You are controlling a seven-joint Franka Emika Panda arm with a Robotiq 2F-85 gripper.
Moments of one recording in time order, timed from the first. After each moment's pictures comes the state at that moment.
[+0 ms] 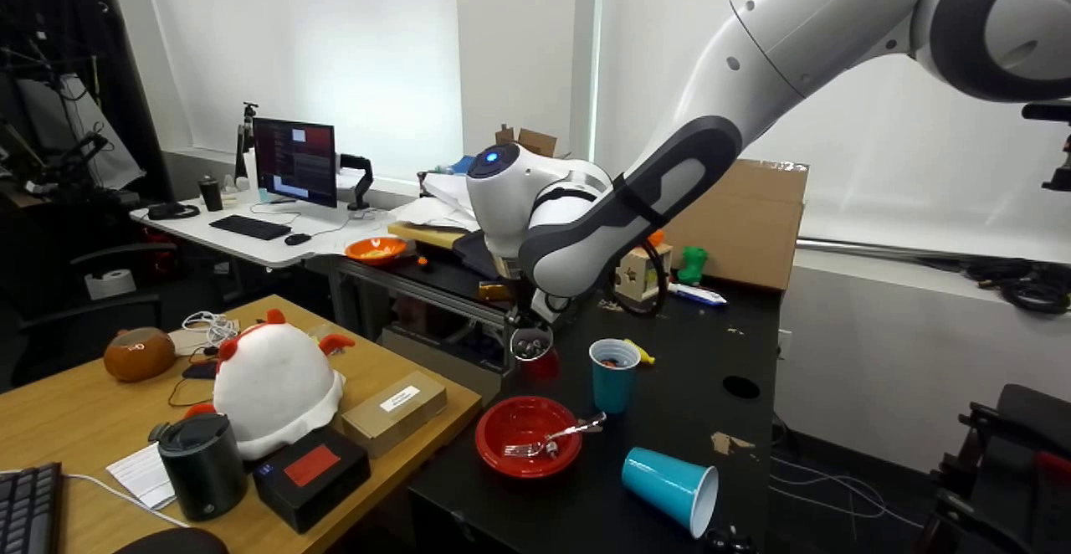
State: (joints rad) arm 0.45 1.01 -0.19 -1.30 -0.43 2.31 0.50
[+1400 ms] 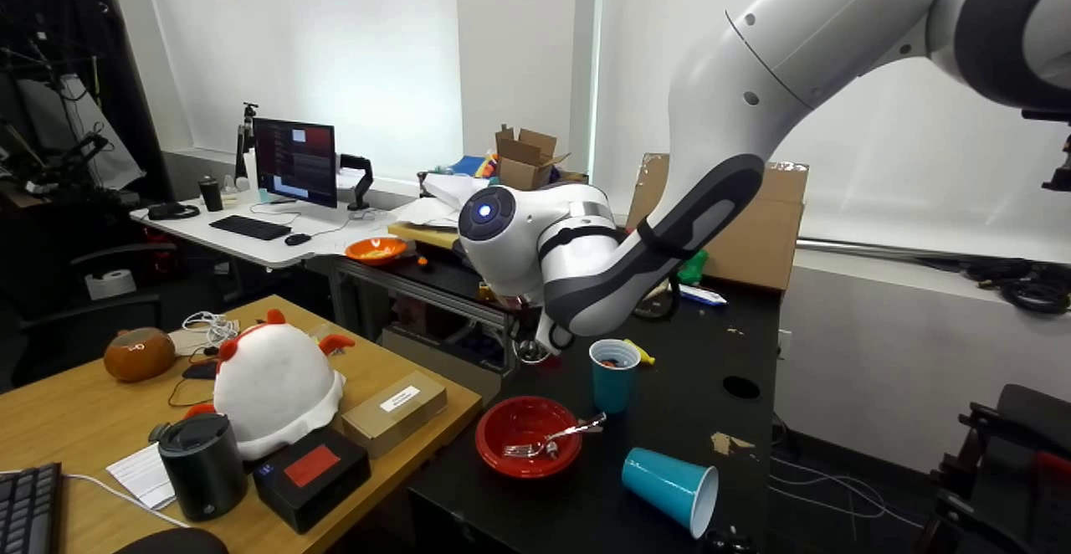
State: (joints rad) arm 0.55 1.02 -0.26 -1.38 -0.71 2.35 0.77
